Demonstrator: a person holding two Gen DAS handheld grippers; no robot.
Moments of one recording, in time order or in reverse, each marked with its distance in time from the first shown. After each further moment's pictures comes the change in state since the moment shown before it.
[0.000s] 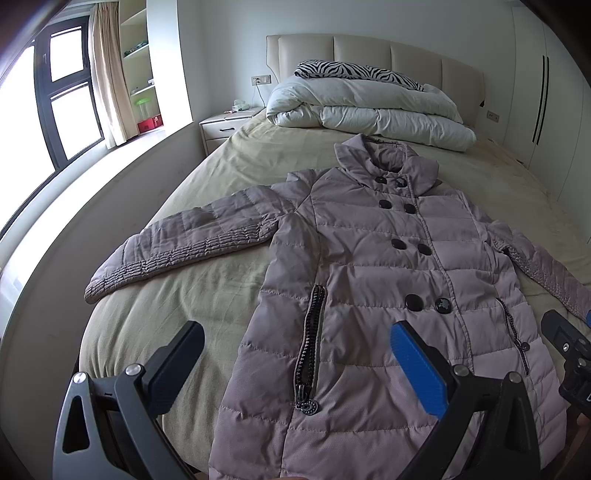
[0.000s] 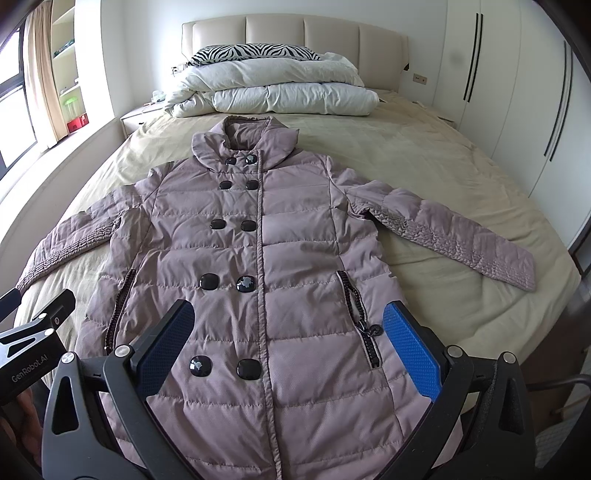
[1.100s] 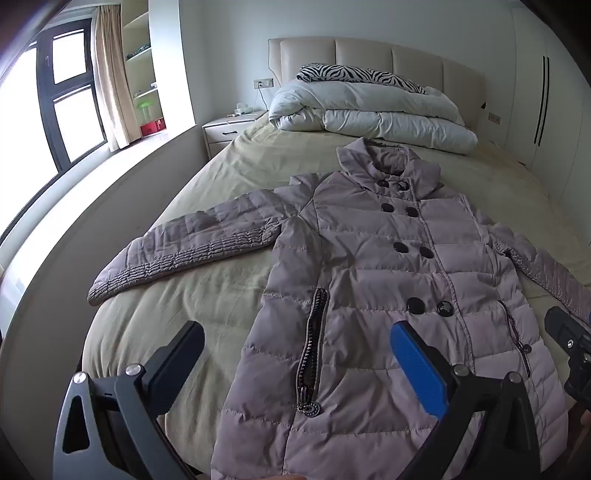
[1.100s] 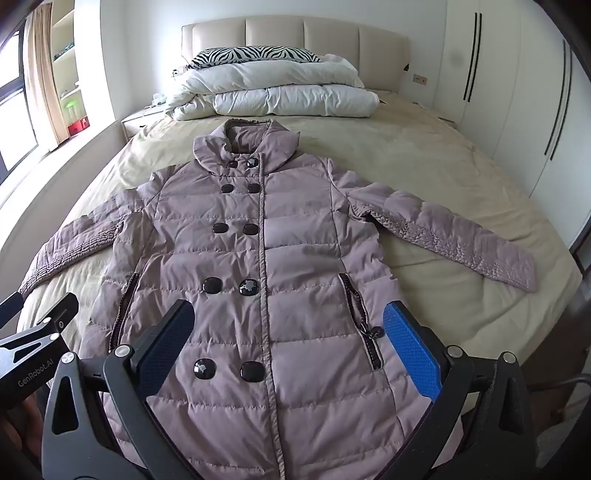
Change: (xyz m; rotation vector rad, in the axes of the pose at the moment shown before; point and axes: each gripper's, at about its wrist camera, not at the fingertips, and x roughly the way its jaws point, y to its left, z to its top) left arm 0.000 0.000 0.000 -0.002 -0.007 0.001; right arm -0.003 0.000 0.002 -0.001 0.000 0.000
